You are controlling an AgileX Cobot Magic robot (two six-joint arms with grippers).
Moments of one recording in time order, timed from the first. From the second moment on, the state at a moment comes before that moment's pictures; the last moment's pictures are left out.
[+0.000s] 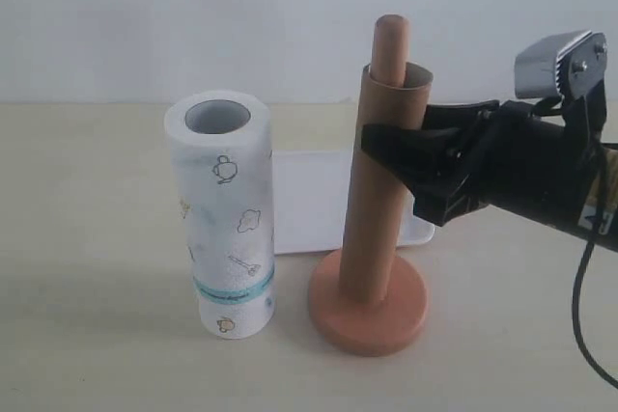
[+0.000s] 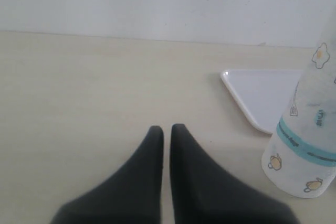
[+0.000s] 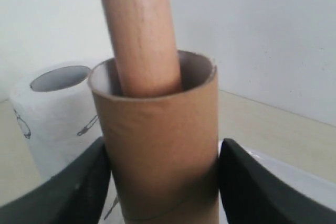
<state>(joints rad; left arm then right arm) -0.07 0.00 0.00 -0.19 0.31 0.08 0.31 1.44 -0.49 -0.77 -0.96 0.63</state>
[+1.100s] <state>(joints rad) -0.07 0.00 0.00 -0.19 0.31 0.08 0.31 1.14 -1.19 -1.51 -0.57 1.40</state>
